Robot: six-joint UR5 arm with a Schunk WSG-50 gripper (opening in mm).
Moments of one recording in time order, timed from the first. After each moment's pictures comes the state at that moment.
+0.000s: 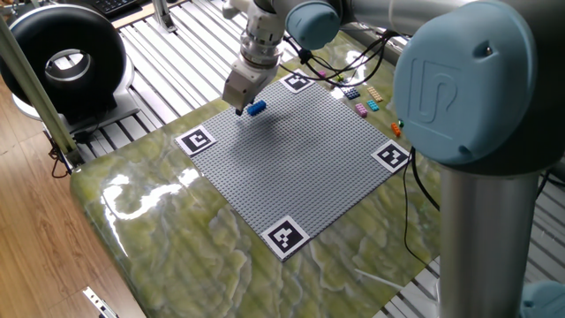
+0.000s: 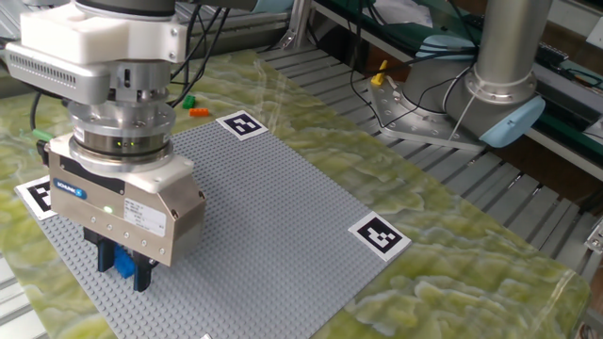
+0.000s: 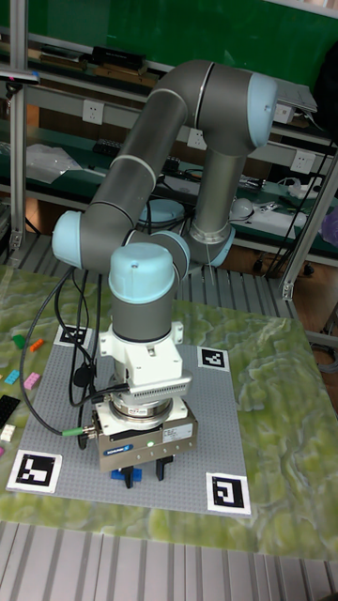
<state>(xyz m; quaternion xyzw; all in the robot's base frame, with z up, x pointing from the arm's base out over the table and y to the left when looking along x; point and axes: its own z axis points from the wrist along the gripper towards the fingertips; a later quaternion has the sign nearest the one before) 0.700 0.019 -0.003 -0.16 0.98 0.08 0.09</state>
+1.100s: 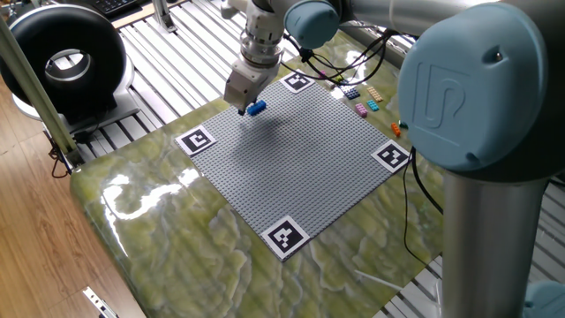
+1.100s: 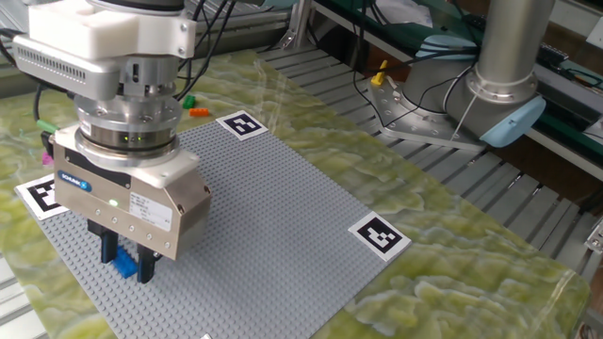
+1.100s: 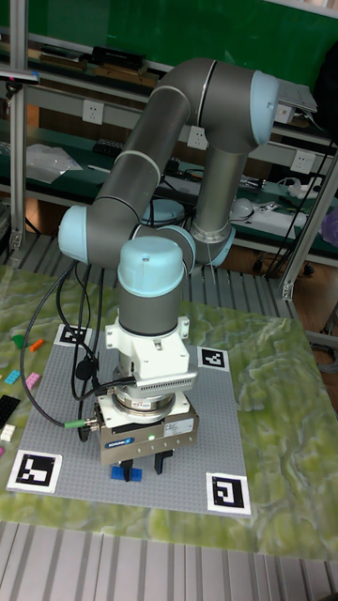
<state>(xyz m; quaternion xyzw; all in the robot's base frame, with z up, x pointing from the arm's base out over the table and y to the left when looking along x) 0.693 0.013 0.004 -0.16 0.98 0.05 0.08</state>
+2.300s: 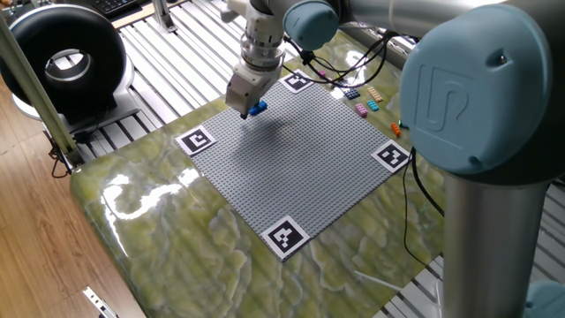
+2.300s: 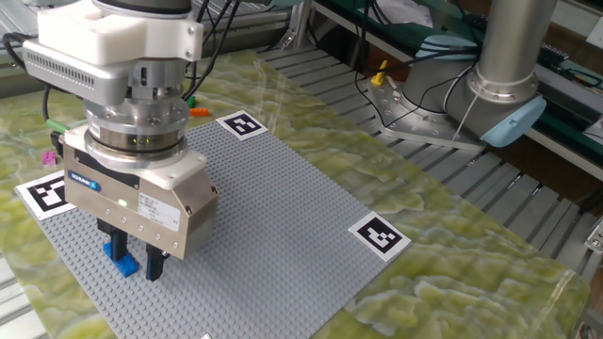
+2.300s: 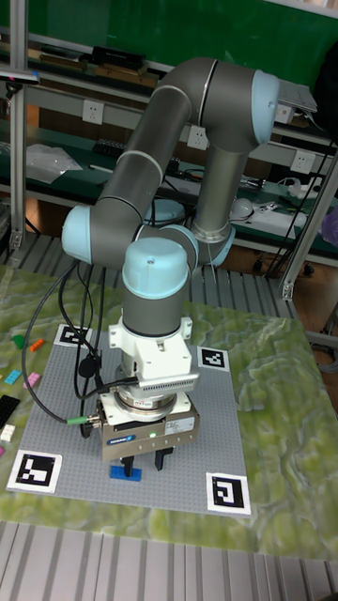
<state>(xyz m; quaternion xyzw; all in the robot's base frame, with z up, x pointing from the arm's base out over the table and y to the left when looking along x) 0.684 0.014 -0.004 -0.16 0.98 0.05 0.07</state>
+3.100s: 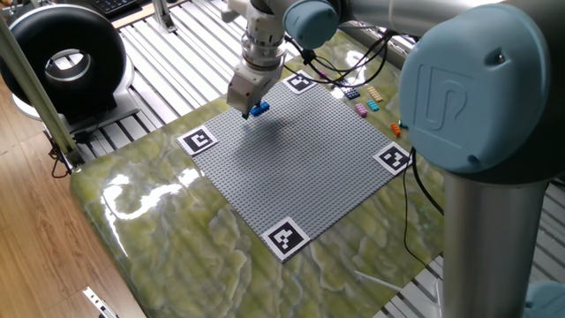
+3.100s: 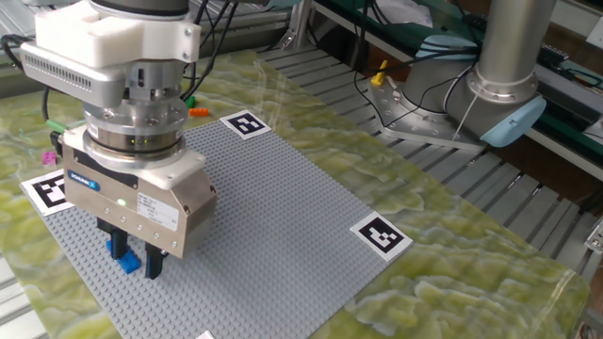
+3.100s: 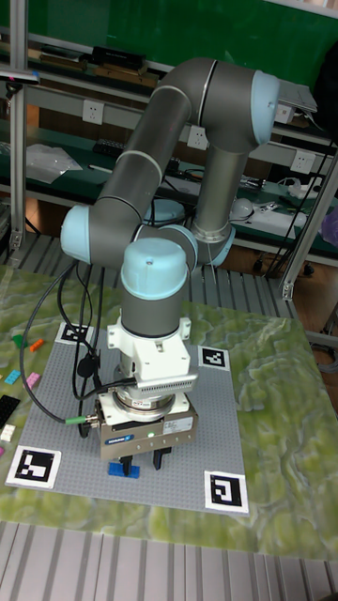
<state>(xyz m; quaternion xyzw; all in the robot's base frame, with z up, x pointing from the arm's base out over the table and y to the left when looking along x) 0.684 0.009 -0.001 -0.16 0.98 0.04 0.07</state>
